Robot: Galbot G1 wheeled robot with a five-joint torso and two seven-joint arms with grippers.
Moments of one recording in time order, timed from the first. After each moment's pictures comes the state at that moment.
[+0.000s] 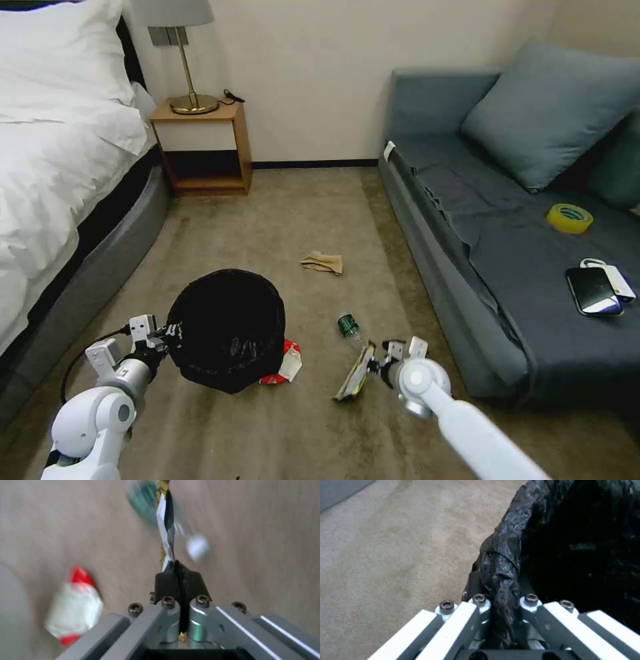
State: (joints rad) left arm 1.37 -1.28 -0.80 -1.89 -0.60 0.52 0.07; right arm -0.94 1.08 -0.05 1.60 1.37 -0.41 0.65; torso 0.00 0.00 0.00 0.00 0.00
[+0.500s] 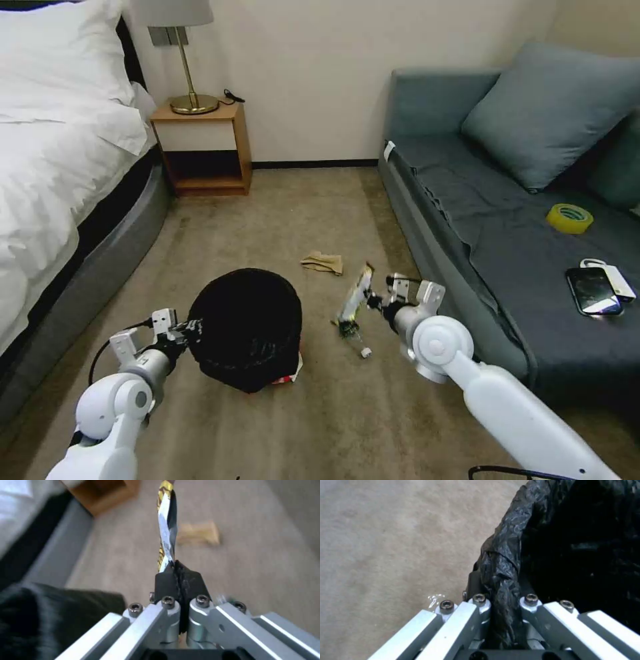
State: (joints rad) left arm 1.29 -1.26 -0.70 -1.86 -0.68 0.60 0.02; right arm -0.81 0.96 -0.08 1.92 1.30 -0.29 0.60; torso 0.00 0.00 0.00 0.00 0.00
